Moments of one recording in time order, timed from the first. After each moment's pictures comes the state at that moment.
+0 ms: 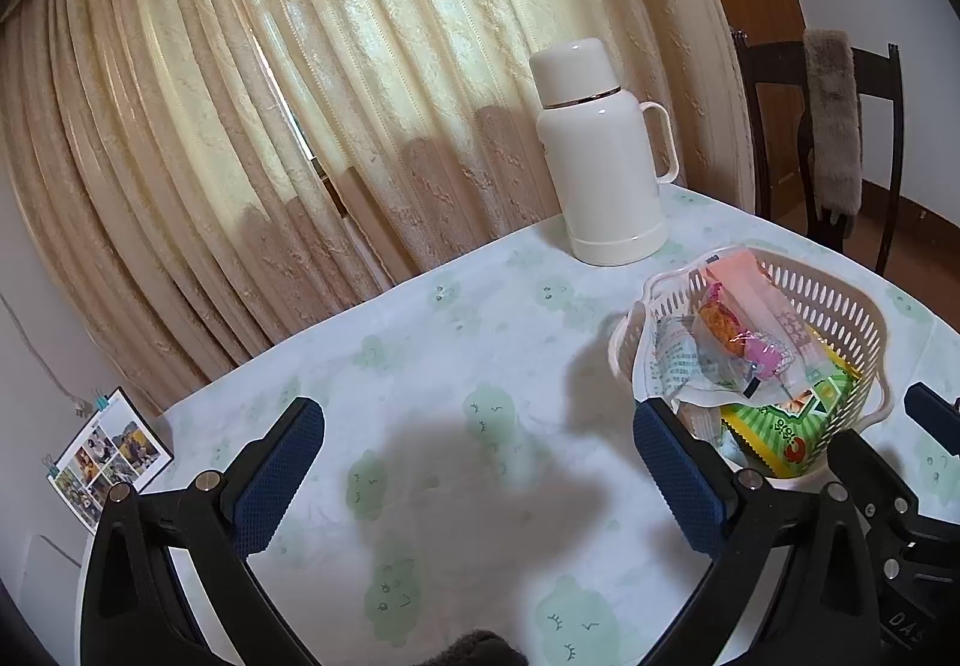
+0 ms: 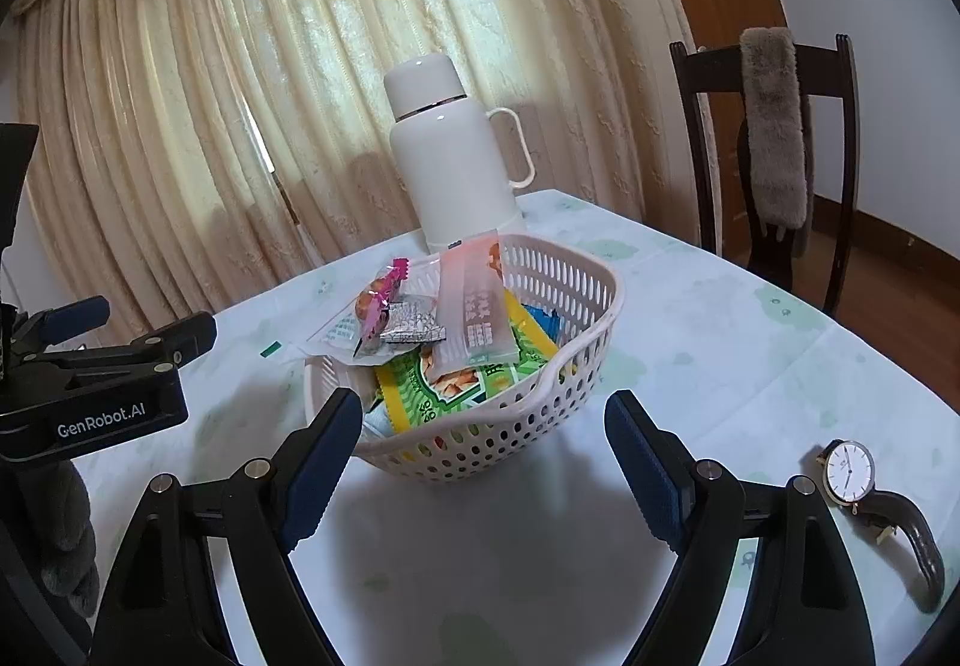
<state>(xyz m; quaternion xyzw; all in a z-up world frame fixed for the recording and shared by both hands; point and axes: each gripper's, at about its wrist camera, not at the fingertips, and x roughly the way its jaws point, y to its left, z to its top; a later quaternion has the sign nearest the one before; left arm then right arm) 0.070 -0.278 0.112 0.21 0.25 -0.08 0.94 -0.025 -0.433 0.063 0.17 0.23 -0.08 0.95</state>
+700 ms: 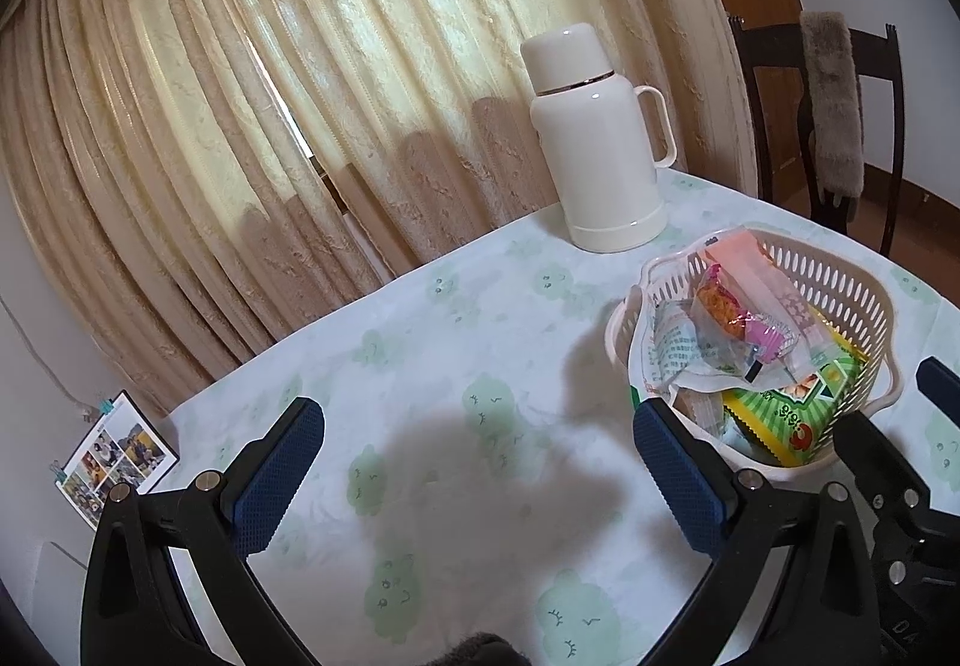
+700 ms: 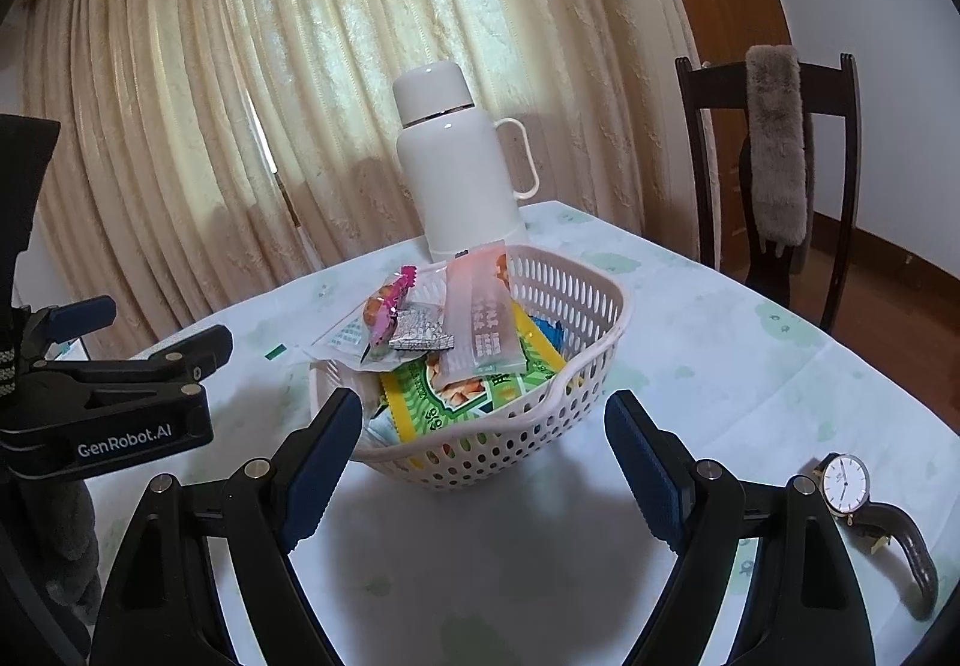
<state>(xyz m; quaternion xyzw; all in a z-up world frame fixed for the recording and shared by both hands) 0.069 -0.283 0.105 0.22 0.26 -0.08 0.94 -0.024 -0.426 0.067 0.15 0.22 -0.09 0.96</state>
